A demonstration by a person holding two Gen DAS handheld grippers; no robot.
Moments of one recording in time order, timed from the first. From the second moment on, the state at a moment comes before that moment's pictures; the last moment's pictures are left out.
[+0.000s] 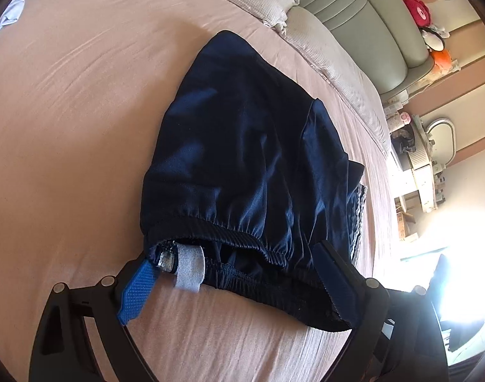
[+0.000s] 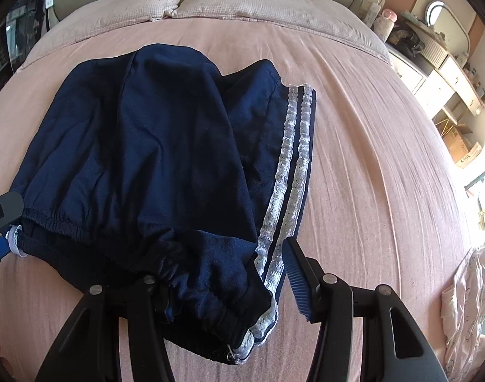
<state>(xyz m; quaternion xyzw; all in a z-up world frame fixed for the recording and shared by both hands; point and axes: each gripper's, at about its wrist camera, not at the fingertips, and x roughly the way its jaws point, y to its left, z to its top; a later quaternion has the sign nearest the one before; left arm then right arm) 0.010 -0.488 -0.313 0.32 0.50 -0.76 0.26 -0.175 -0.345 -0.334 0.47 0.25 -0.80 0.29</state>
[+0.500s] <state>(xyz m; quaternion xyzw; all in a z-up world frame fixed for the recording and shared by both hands) 0.026 -0.490 -0.321 0.32 0.52 -0.73 0.32 -0.198 -0.324 -0.321 0.48 0.15 -0.81 0.29</state>
